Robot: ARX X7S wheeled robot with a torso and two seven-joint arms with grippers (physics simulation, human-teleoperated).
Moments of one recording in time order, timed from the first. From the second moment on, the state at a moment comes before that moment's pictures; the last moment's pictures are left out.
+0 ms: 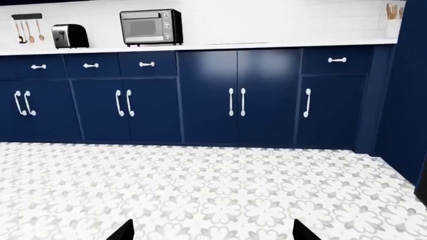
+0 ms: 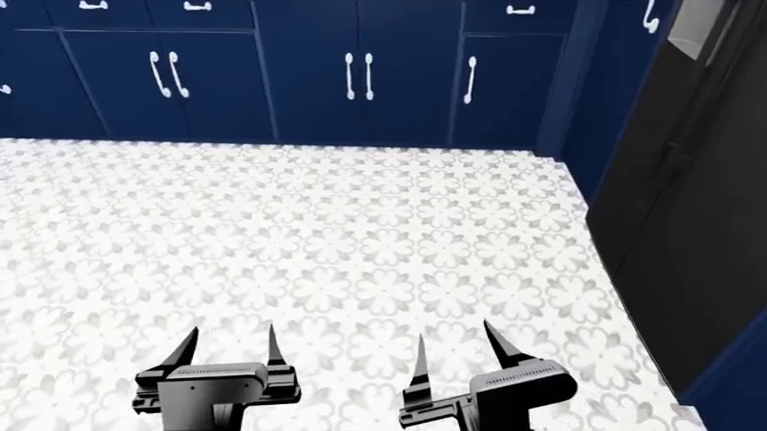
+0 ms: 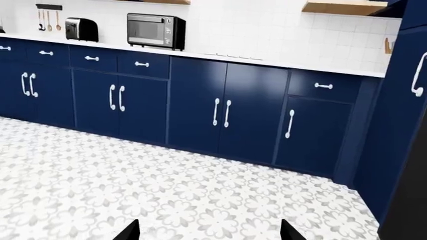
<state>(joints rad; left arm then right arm) 0.03 -0.23 0.18 0.04 -0.18 0.05 -0.26 0.01 0.21 -0.39 -0.01 0.09 -0.09 0.21</state>
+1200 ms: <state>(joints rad) 0.05 -0.25 0.21 0.06 -0.18 0.05 -0.29 -0.01 0.24 -0.41 -0.03 0.12 -0.12 0.24</state>
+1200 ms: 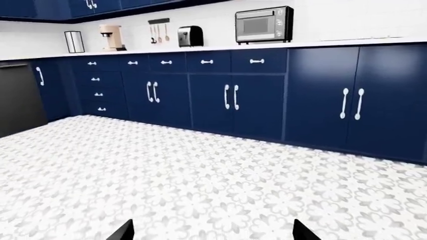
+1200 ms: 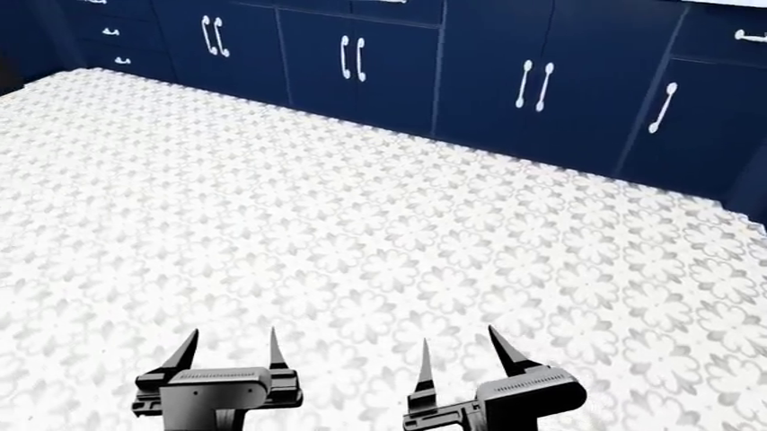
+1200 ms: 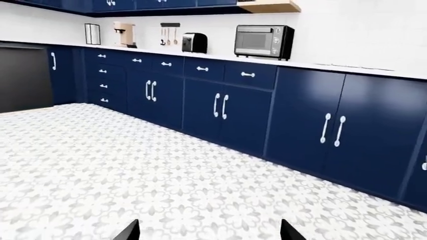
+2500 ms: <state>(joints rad) 0.05 -0.27 0.23 0.07 -0.19 0.06 -0.32 0.00 0.26 -0.44 -0.04 0.14 -0.12 0.26</state>
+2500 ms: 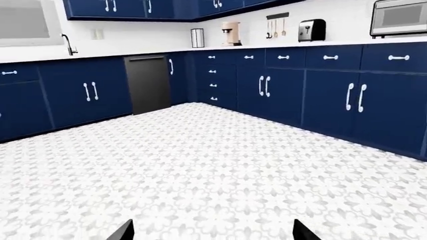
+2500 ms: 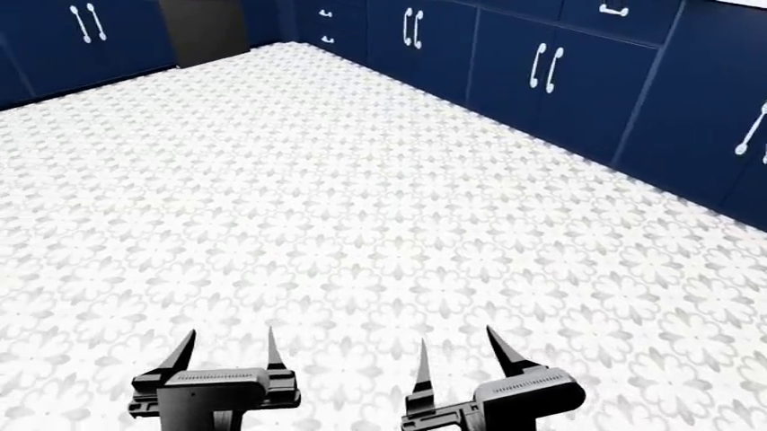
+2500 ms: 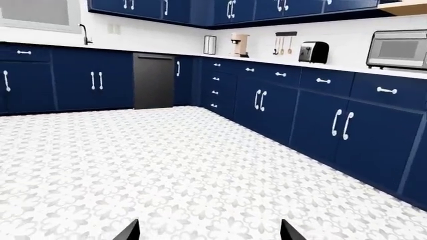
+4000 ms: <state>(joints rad) 0.01 -0.28 0.27 0.01 -0.19 0.06 -0.34 0.02 0.26 -0.45 0.04 0.17 -0.16 0.27</state>
